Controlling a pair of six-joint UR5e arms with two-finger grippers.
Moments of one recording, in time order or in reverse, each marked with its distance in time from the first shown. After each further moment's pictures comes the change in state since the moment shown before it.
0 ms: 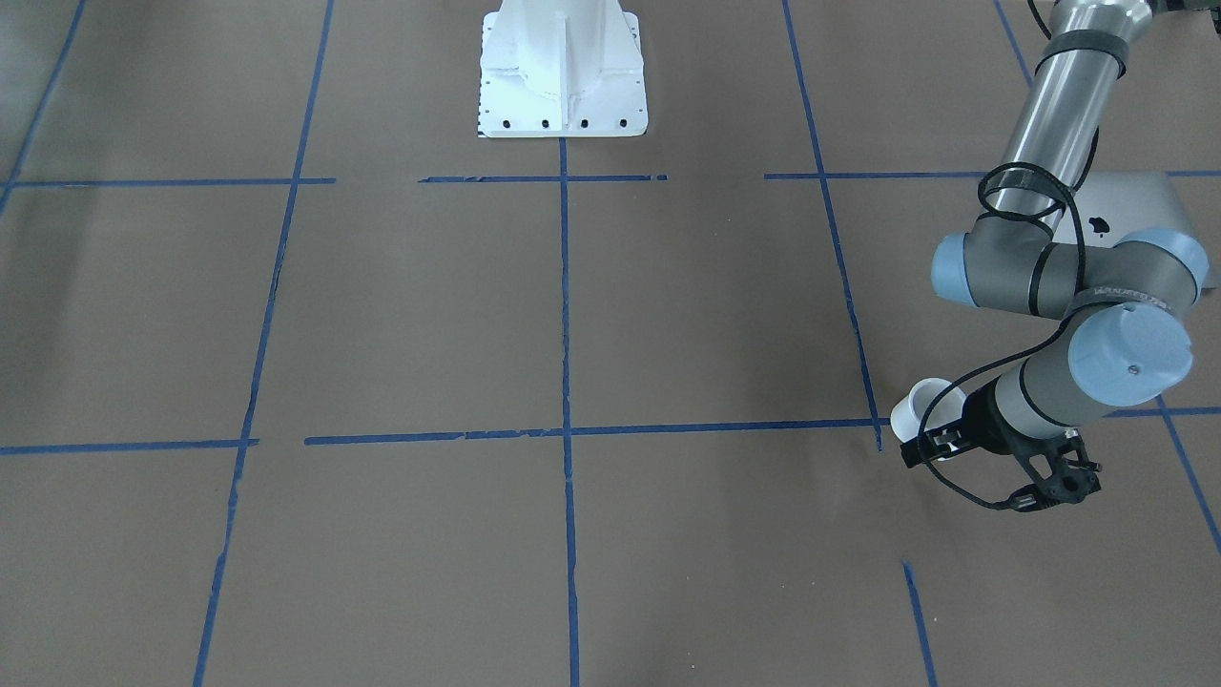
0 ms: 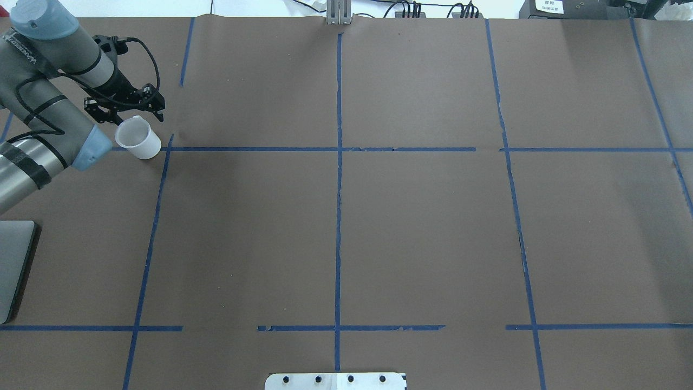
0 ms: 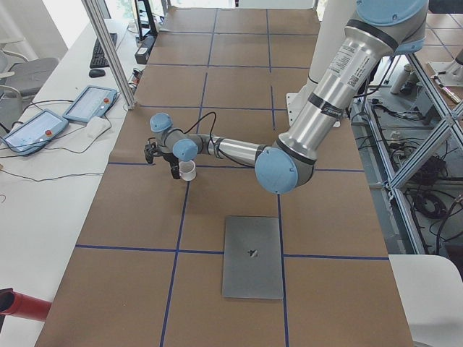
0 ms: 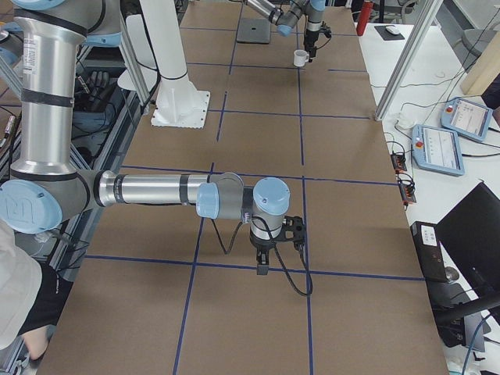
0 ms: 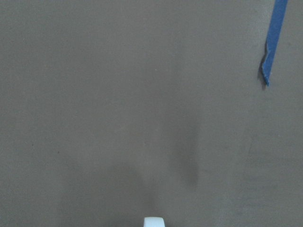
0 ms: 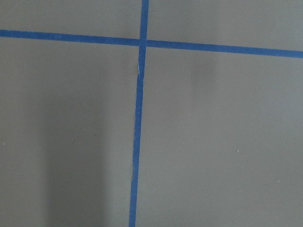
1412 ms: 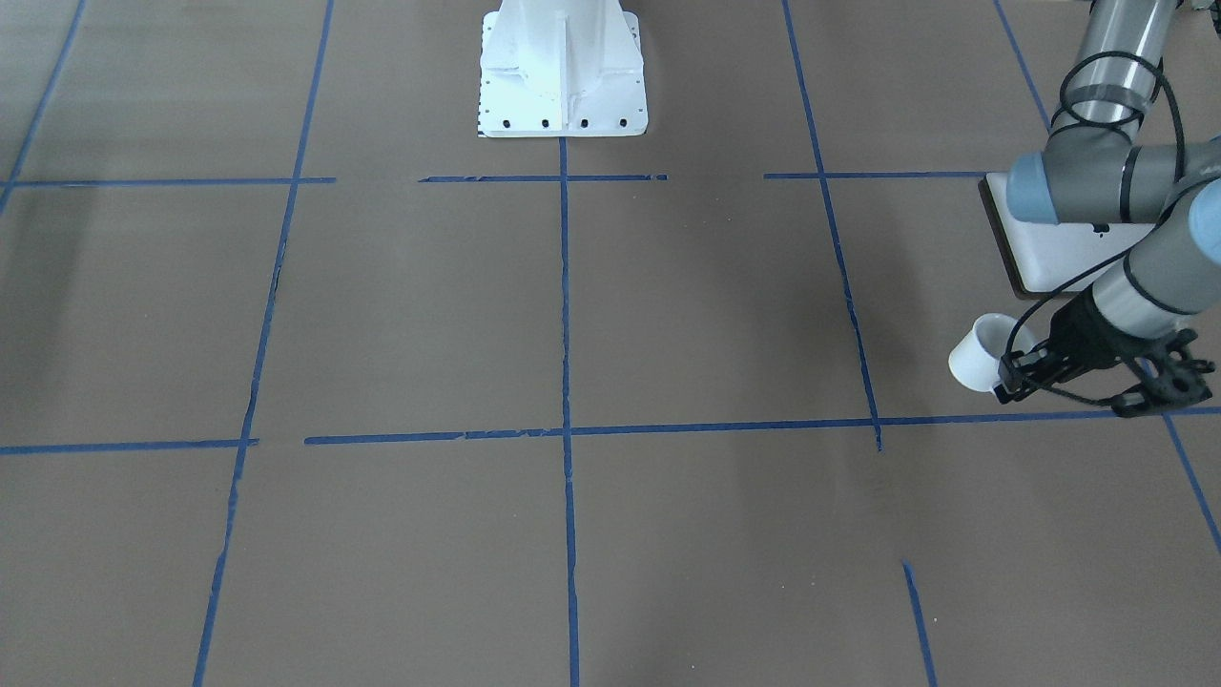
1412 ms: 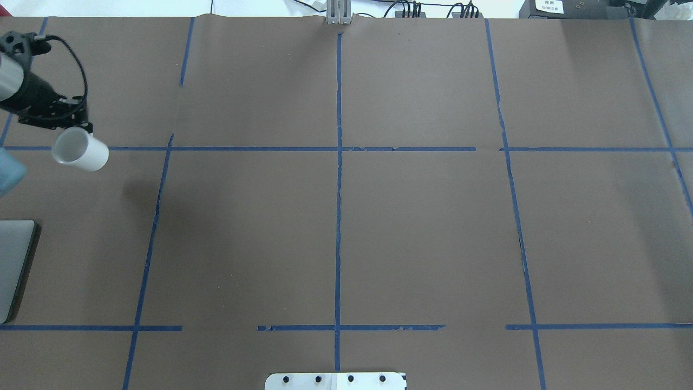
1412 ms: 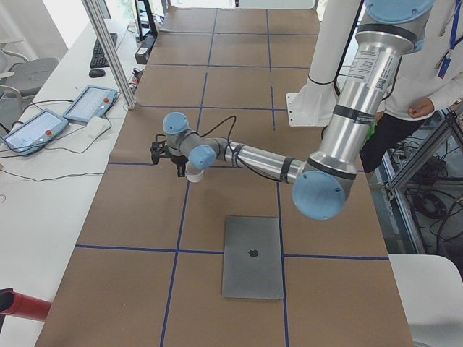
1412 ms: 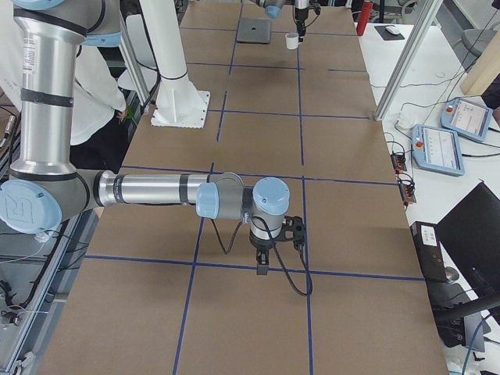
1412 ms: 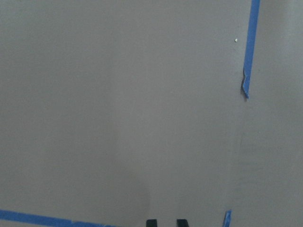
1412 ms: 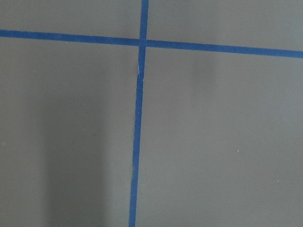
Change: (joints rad) left arm -0.091 0.373 -0.447 -0.015 -0.009 0.104; right arm 0.000 0.000 0.000 0.000 0.000 0.000
